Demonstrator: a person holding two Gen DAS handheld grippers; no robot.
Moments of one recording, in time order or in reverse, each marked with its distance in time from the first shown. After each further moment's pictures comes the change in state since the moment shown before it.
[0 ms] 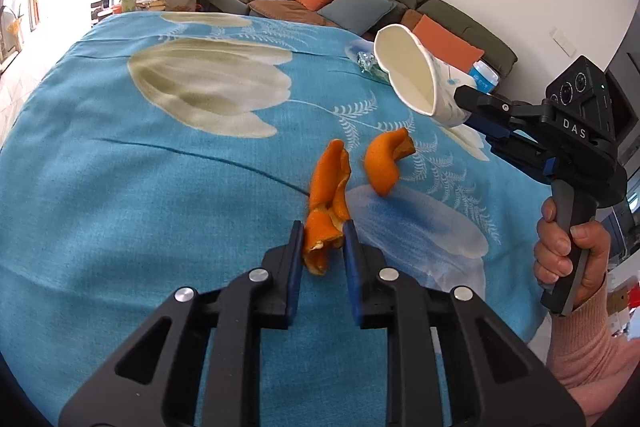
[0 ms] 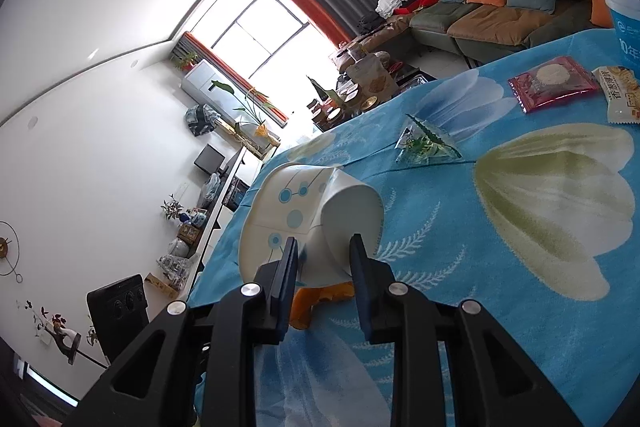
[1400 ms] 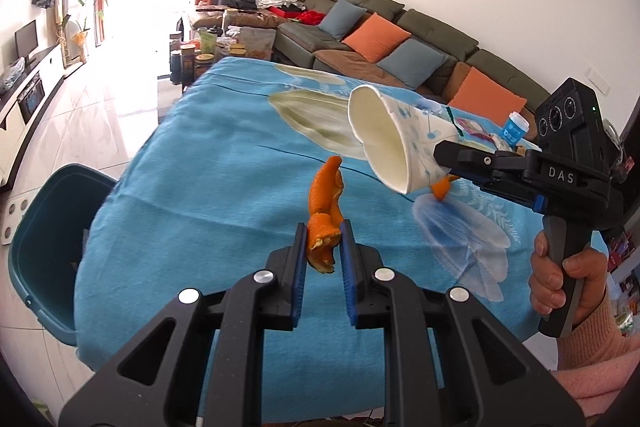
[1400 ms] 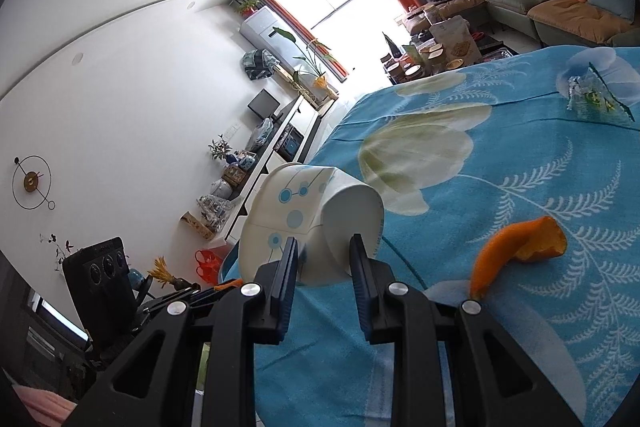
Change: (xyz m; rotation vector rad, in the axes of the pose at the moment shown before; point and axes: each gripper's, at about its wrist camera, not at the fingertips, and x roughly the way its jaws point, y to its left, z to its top) left arm -0.116 0.042 -0.041 -0.074 -0.189 0.203; right arm 0.066 0.094 -0.029 -0.157 0.173 0.175
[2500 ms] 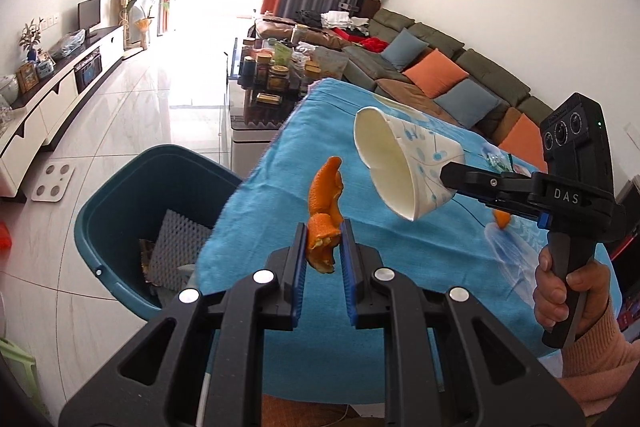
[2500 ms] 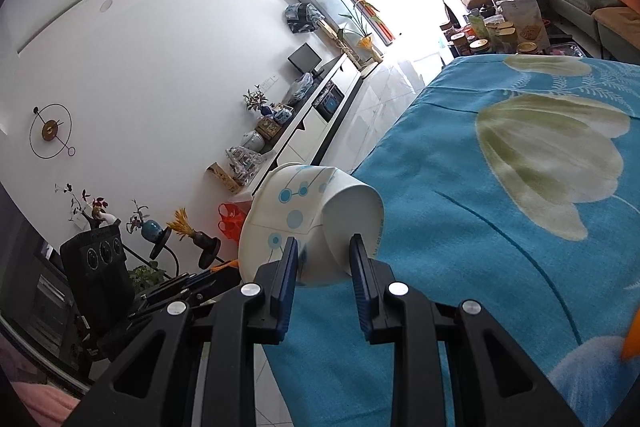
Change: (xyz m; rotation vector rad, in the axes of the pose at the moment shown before) left arm -0.059 0.074 -0.014 -0.161 -0.088 0.158; right arm 0.092 0.071 0.005 -0.125 0.163 0.109
